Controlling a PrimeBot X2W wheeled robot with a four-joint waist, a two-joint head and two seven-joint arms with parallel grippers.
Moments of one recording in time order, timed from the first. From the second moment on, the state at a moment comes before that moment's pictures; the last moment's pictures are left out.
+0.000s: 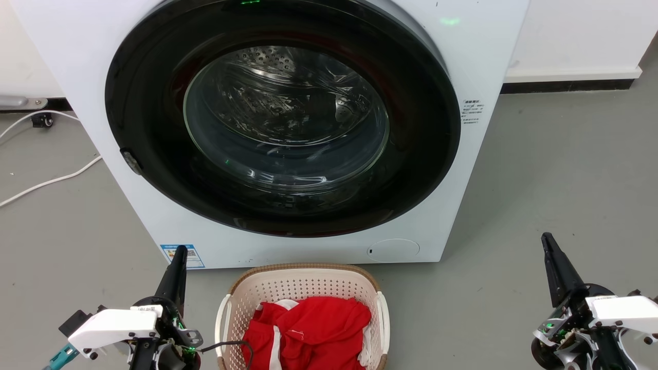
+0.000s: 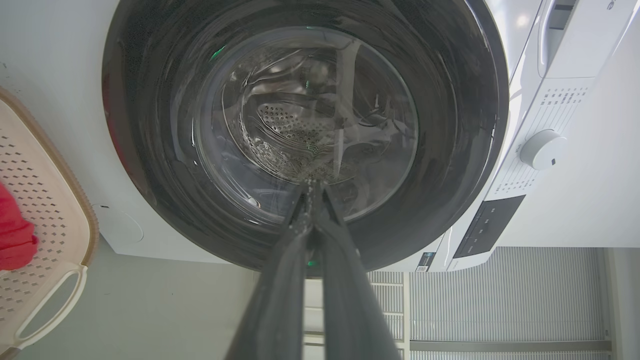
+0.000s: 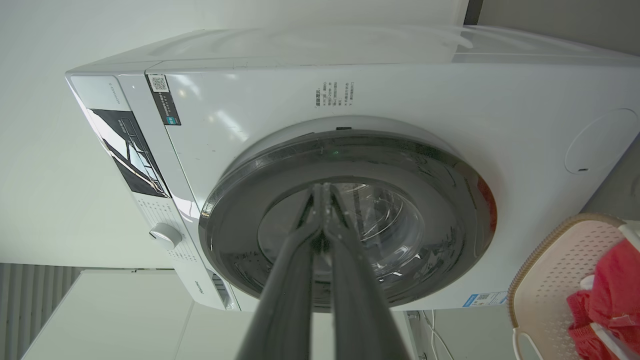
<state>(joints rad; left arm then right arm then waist) -0.10 0.05 0.11 0.25 -1.61 -0.13 0.11 -0.10 -0.05 -0.11 0.25 1.61 0.13 0.12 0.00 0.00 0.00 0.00</state>
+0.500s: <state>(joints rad) -0.10 0.05 0.11 0.25 -1.61 -0.13 0.11 -0.10 -0.05 -0.11 0.25 1.61 0.13 0.12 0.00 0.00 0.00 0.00</state>
